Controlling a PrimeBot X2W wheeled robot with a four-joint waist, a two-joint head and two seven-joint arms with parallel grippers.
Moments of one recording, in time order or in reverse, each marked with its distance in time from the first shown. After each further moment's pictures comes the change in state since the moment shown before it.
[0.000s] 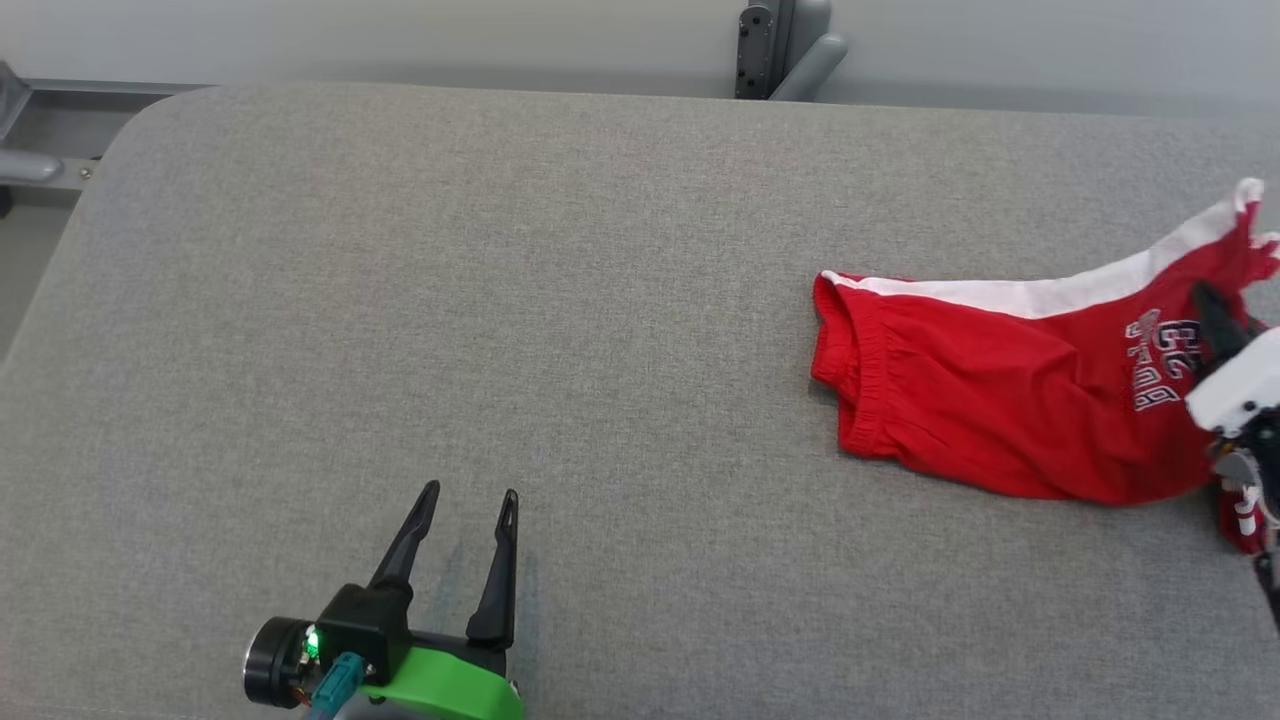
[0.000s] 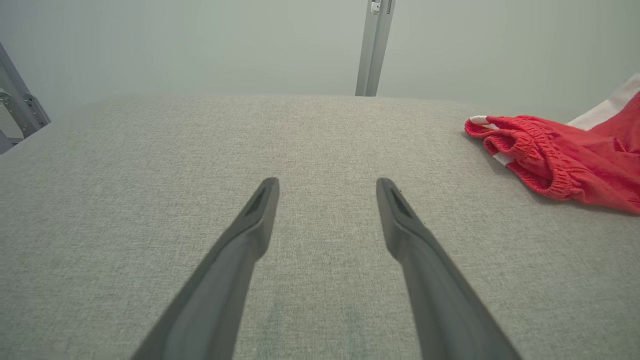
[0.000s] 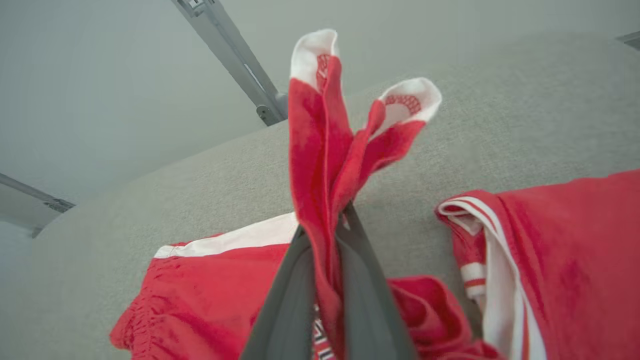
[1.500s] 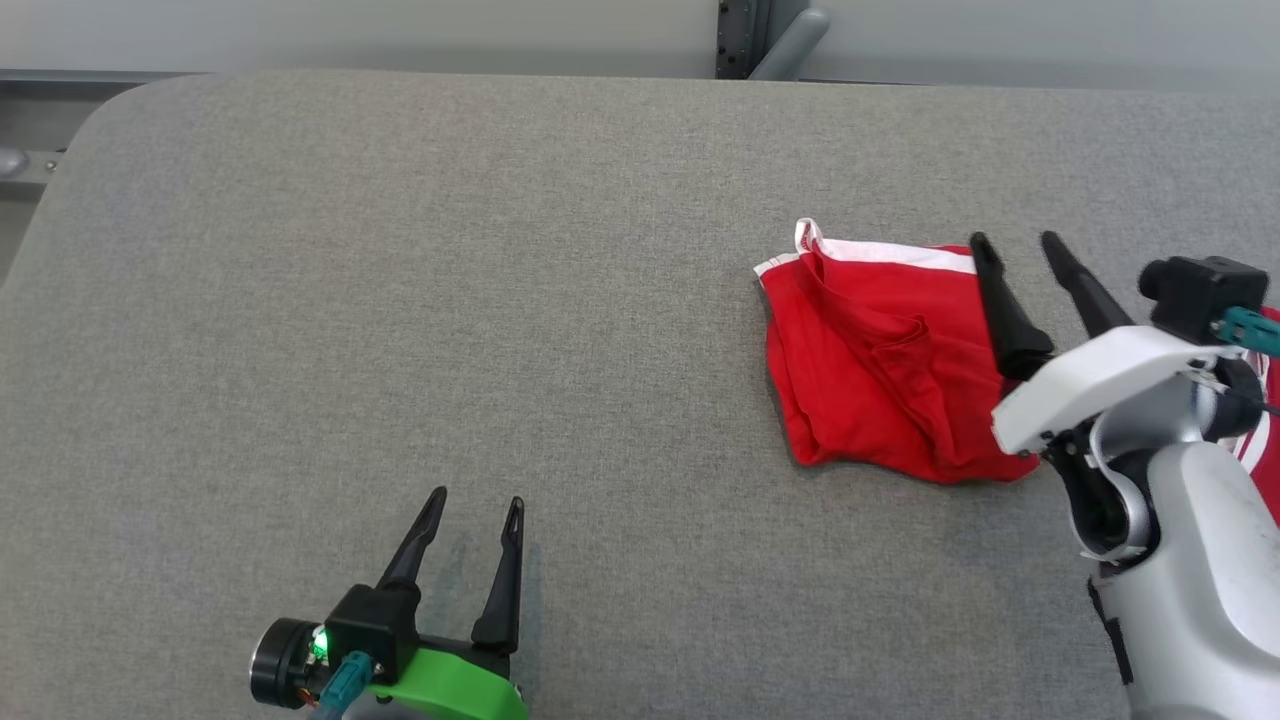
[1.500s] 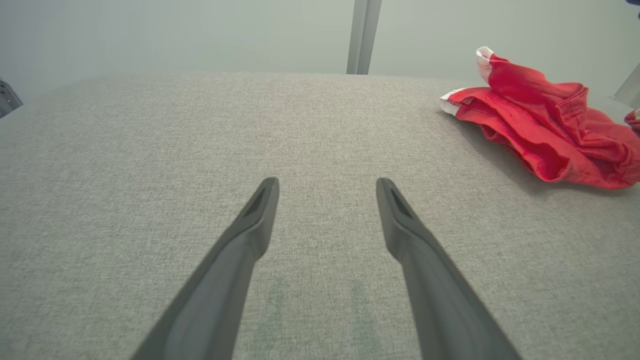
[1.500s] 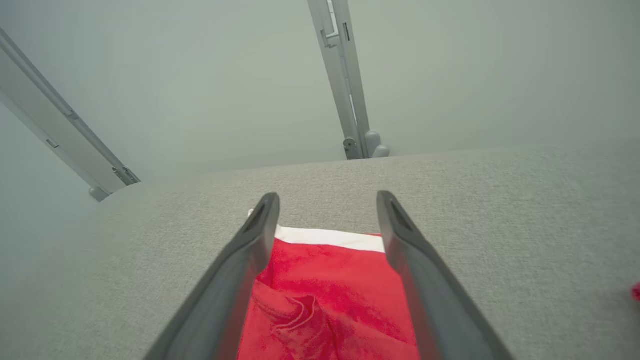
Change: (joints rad) left arm -0.004 -0.002 -0.003 0.033 0.011 -0.007 0.000; right arm 0.023 0.224 0.251 -0.220 -0.238 0.000 -0.180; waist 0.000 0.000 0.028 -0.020
